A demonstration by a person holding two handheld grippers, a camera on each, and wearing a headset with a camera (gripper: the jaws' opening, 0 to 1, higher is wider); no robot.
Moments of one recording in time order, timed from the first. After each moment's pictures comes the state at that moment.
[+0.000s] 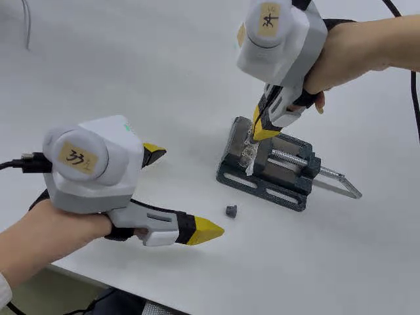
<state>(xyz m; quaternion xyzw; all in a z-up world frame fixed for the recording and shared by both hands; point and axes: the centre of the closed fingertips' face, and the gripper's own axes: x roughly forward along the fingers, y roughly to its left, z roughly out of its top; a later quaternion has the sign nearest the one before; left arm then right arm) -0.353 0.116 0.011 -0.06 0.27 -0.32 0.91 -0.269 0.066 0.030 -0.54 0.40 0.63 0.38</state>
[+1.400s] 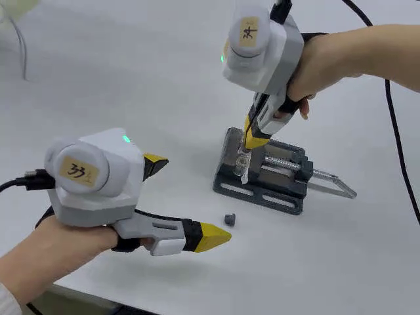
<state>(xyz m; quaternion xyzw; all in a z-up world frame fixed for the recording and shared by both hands) -0.350 0.107 0.034 -0.06 0.26 -0.32 0.91 -0.270 0.065 0.031 -0.52 0.42 0.63 0.40</state>
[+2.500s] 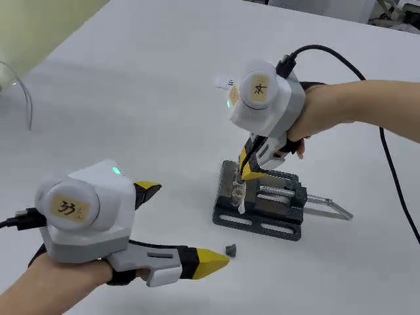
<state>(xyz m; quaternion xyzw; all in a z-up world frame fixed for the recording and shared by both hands) -0.355 0.114 0.059 -0.03 0.25 -0.32 0.91 -0.263 0.068 0.031 -0.51 0.35 0.65 0.44</state>
